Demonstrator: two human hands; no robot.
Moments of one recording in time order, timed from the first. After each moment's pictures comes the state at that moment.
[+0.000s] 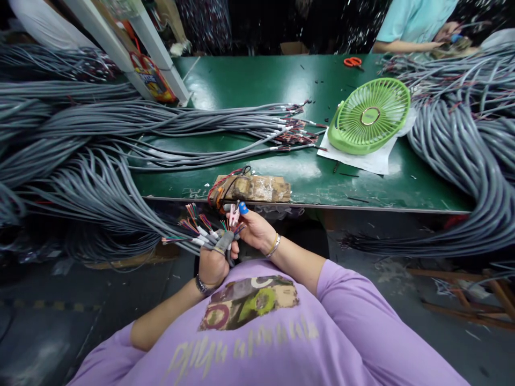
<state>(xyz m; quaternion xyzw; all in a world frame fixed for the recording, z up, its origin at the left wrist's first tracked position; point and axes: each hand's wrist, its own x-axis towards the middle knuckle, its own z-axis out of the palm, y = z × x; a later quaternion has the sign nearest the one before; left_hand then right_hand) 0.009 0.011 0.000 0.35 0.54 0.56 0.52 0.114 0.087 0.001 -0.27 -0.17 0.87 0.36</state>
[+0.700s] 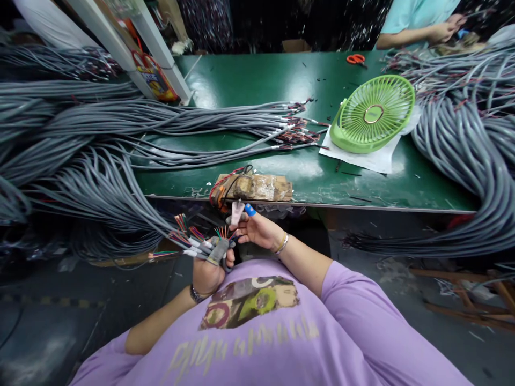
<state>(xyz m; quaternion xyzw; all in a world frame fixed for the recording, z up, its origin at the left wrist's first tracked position) -0.007 -0.011 -0.004 0.33 0.54 0.56 0.54 0.137 0.084 -0.008 -0.23 -0.23 0.90 0.28</state>
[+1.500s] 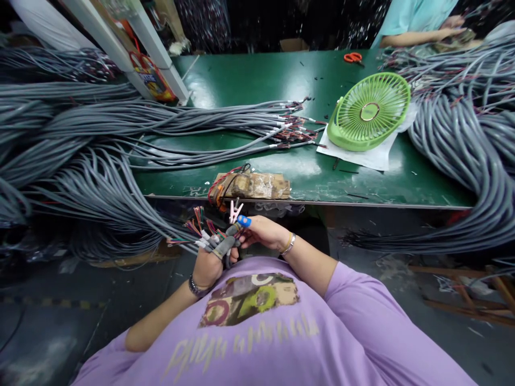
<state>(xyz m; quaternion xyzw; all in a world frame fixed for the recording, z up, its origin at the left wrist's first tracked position) -0.014 0.001 0.001 0.42 0.55 0.45 0.57 0.151 0.073 0.005 -0.30 -0.35 0.85 0.26</state>
